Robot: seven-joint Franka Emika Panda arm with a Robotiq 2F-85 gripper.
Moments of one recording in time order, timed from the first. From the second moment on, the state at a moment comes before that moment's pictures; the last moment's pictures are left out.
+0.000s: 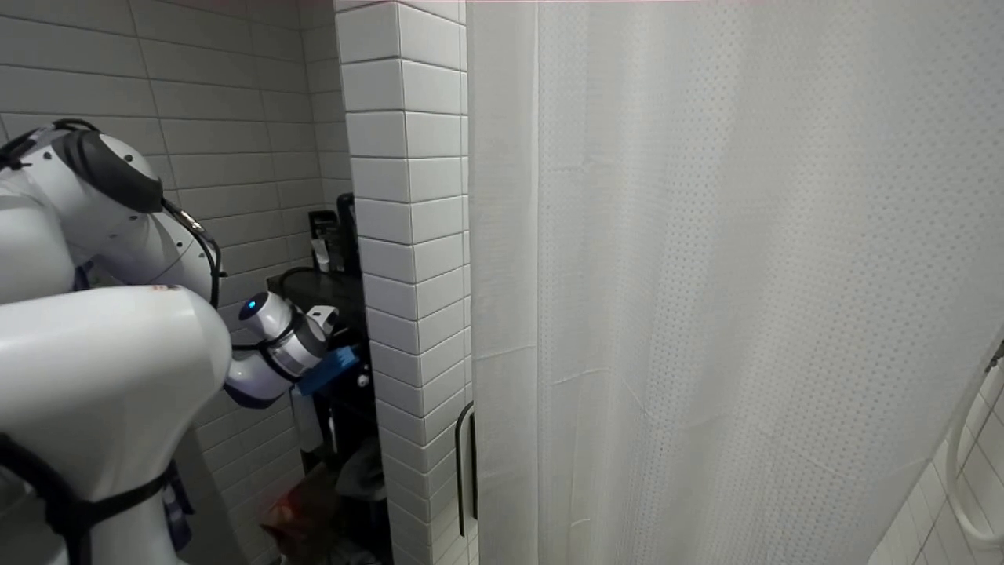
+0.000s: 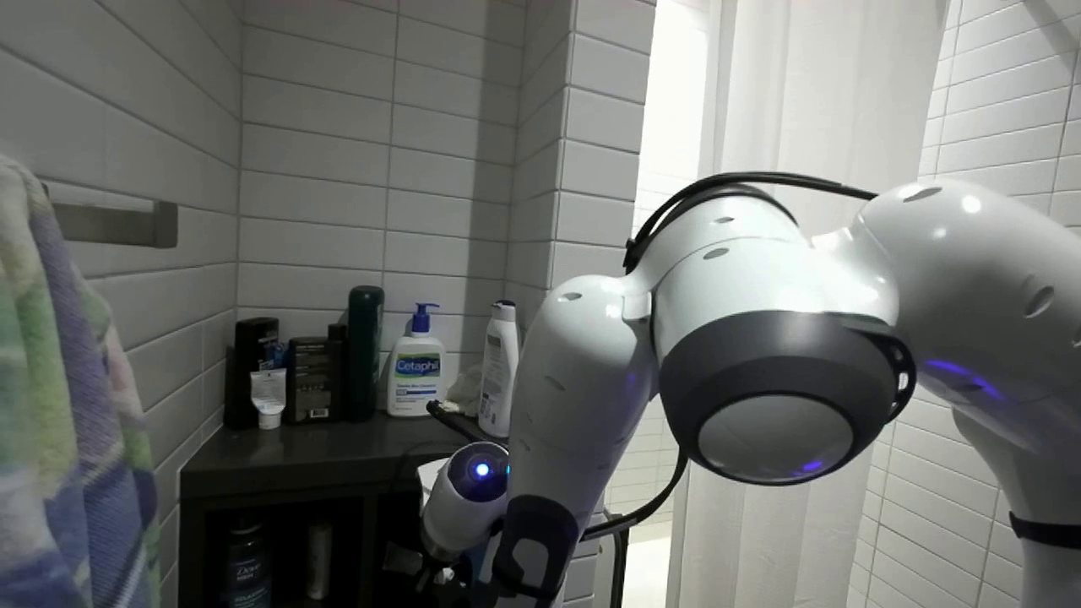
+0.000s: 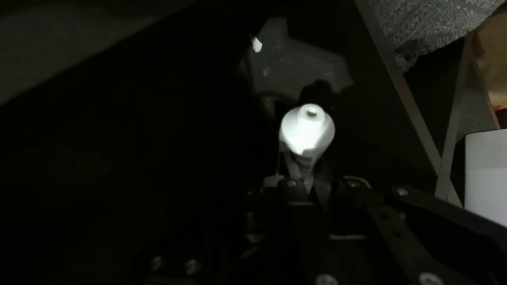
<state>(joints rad) 1.20 1.14 -0.69 -1.92 0.04 3.32 0.15</state>
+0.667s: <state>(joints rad) 1.29 1.35 -0.78 -1.83 0.26 3.46 0.03</state>
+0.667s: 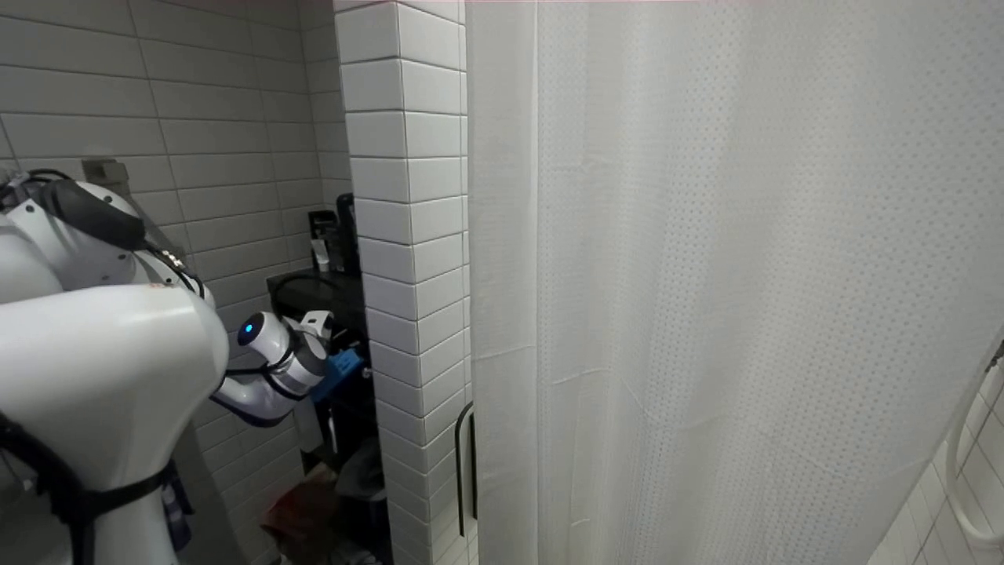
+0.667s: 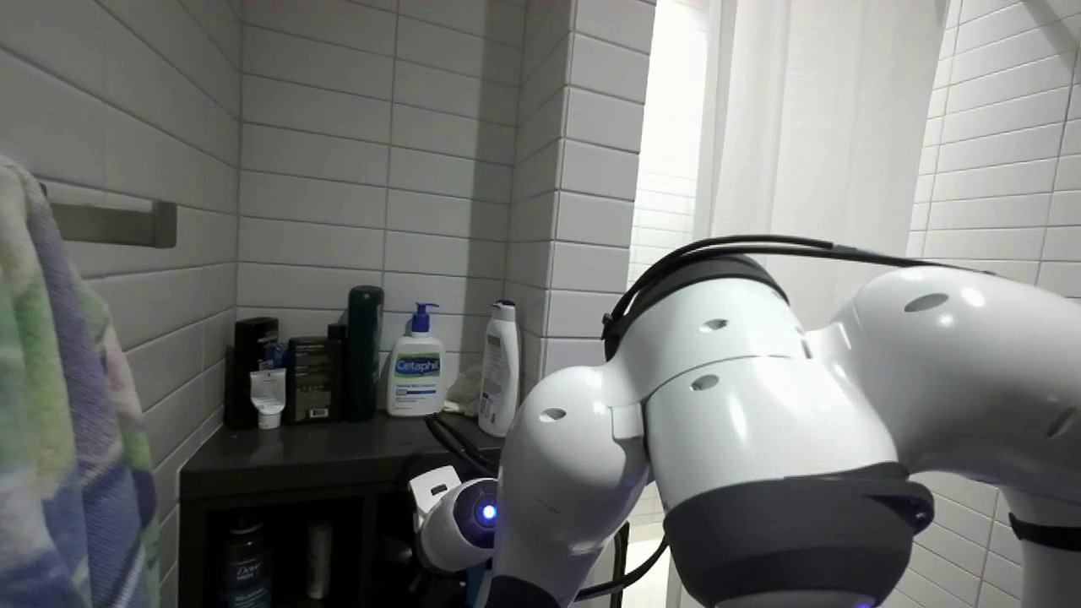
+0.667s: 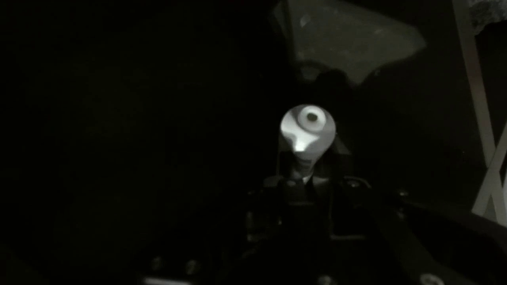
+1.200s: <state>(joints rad) 1.32 1.47 -0.84 -1.75 0.39 3.45 0.03</state>
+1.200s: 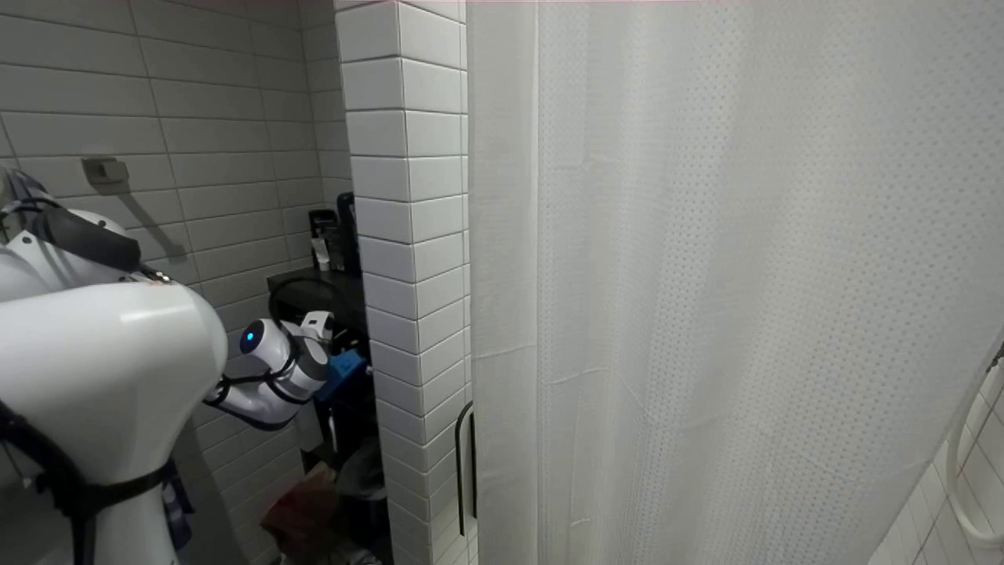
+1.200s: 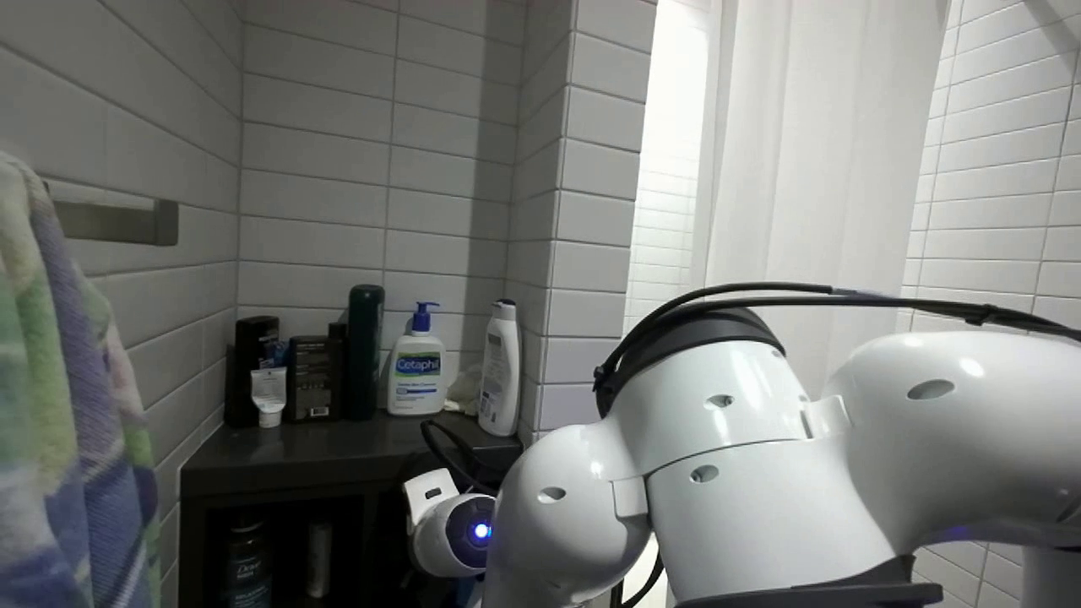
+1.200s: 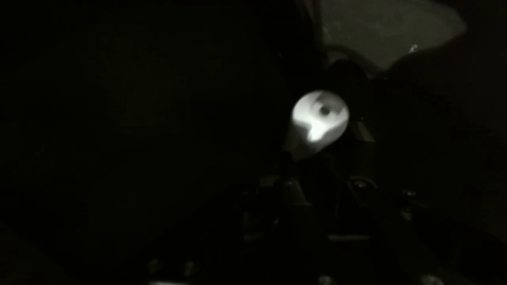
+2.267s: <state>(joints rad) 1.36 1.26 -0.80 -1.86 0.39 3.27 0.10</state>
